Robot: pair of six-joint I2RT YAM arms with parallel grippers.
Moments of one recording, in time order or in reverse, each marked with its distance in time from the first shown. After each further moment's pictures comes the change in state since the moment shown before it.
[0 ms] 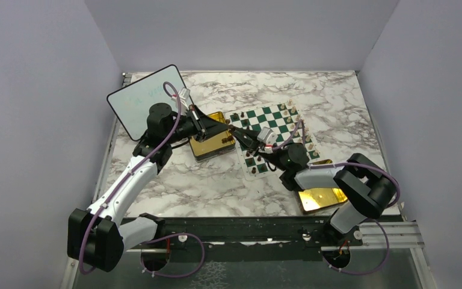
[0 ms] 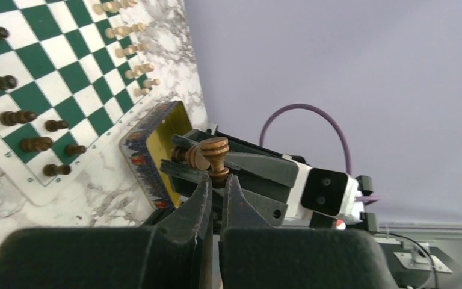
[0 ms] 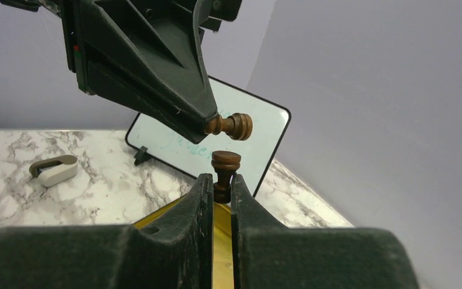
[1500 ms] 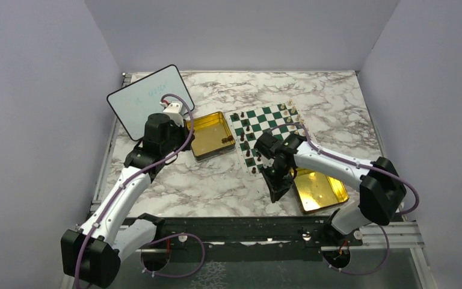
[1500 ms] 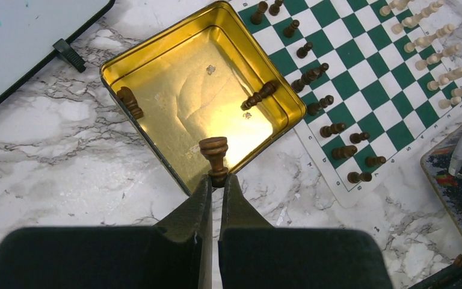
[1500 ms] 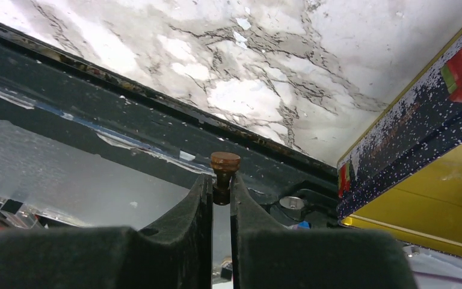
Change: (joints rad) left arm 0.021 -0.134 -0.029 -0.465 -0.576 0.975; right arm 0.032 -0.098 0.497 -2.539 0.074 0.688
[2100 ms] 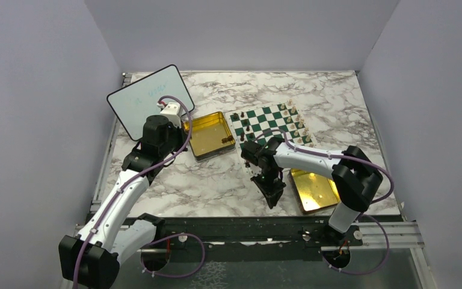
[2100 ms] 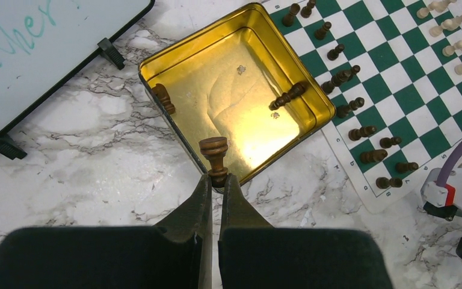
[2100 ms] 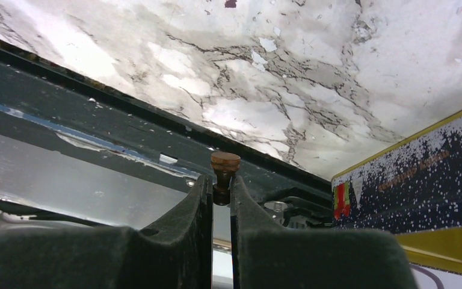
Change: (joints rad) left arm 0.000 -0.035 -0.003 -0.039 -0.098 0.042; right arm 0.073 0.196 0.052 -0.029 0.004 -0.087
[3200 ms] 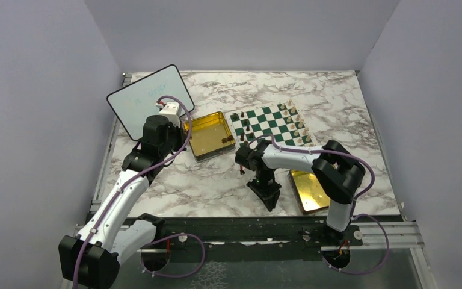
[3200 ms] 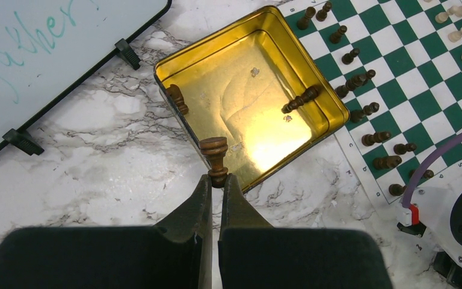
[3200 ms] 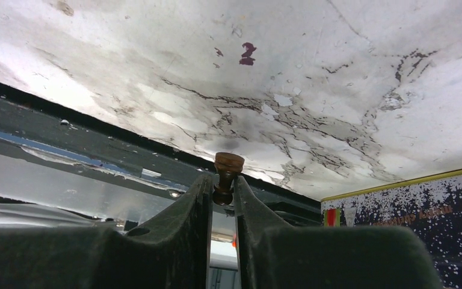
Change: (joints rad) left arm 0.000 -0.002 0.000 -0.001 -0.055 0.007; right arm 0.026 0.152 0.033 0.008 0.000 -0.101
